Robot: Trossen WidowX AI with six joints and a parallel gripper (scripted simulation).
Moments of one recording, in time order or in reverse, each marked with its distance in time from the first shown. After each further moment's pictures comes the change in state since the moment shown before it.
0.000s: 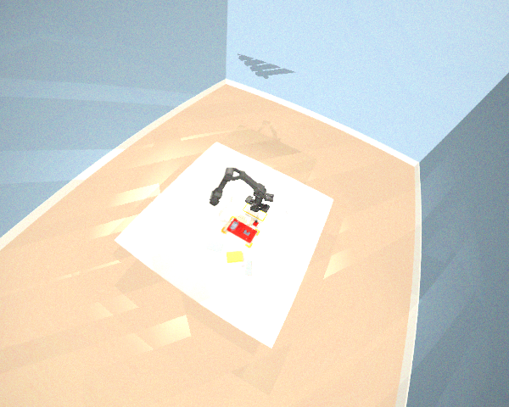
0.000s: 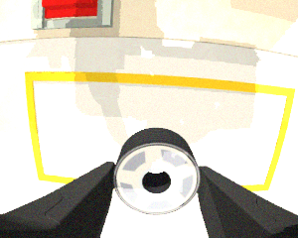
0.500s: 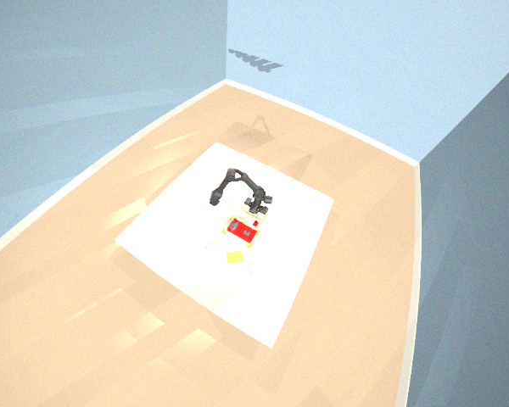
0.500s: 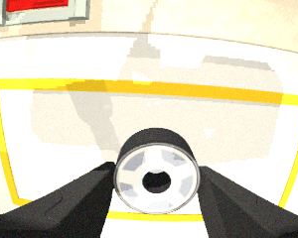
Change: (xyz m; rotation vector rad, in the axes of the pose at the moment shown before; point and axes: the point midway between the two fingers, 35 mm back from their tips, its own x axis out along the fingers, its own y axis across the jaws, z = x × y) arm 0.029 -0.005 0.002 0.000 -0.004 -0.009
